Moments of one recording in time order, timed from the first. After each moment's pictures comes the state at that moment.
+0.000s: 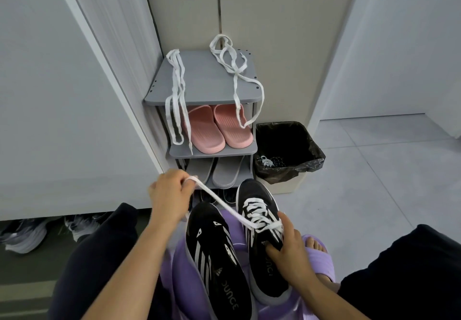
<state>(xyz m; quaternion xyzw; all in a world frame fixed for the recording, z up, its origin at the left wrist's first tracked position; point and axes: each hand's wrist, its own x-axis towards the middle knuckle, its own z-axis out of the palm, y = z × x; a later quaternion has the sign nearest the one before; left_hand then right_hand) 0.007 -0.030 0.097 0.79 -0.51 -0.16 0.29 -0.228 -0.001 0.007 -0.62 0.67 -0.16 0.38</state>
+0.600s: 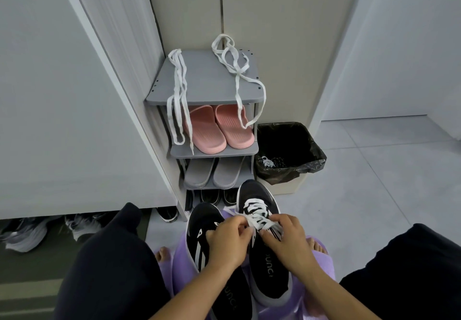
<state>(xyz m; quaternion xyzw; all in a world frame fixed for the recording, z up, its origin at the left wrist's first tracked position) -0.089 0.005 0.041 0.76 -0.55 -0.29 0.21 -0.225 -0.017 0.024 -0.65 0.64 -0.18 0.36</state>
